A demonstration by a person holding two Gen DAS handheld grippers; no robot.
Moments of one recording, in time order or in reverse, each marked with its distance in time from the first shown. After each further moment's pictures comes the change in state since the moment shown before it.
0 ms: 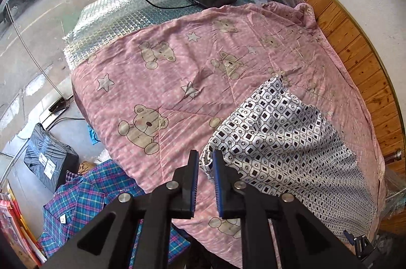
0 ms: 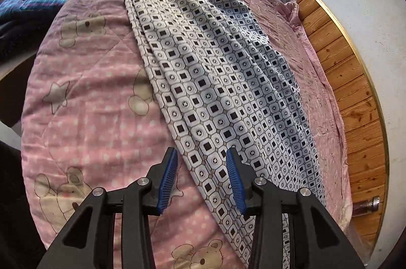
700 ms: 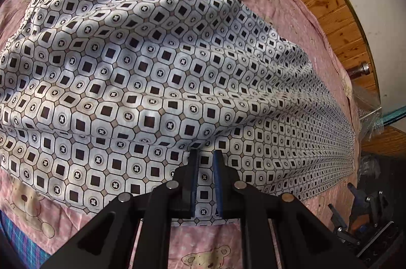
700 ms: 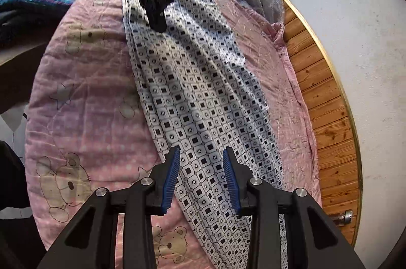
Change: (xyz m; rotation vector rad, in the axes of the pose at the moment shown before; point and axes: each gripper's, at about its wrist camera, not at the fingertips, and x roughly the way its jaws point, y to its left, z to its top) left arm 0.109 -0.180 -0.096 0.254 0.307 -0.314; right arm -0.020 -0.008 -0.005 -0.083 -0.012 -0.095
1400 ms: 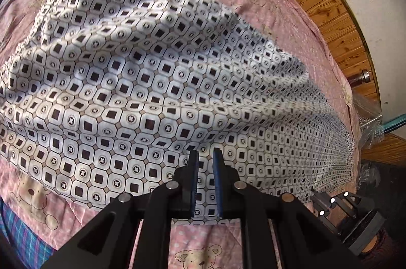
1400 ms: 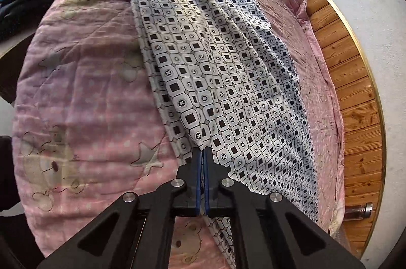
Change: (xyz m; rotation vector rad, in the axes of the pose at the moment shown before) left arm -0.015 -0.020 0.011 0.003 -0.041 0.019; right arm 0.009 0.004 -0.019 -0.009 0.066 0.150
